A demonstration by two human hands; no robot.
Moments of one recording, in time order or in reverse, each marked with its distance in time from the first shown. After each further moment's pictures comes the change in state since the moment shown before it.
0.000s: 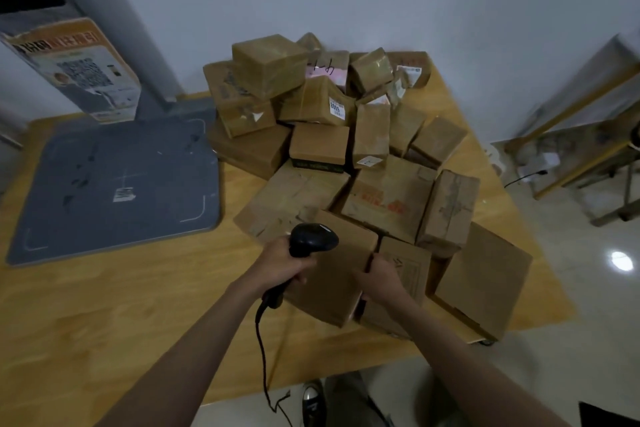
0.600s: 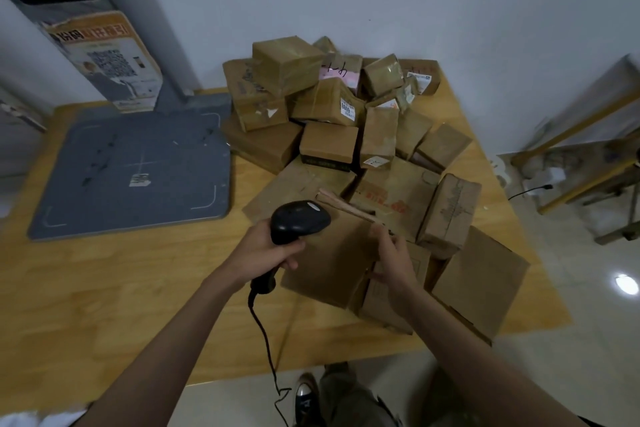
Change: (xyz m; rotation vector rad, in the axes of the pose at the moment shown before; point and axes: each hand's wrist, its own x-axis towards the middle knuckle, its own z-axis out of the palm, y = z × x) left_hand -0.046 0.010 -0.027 -0.163 0.071 0.112; right_hand -0.054 -0.027 -0.033 0.715 0.051 -0.043
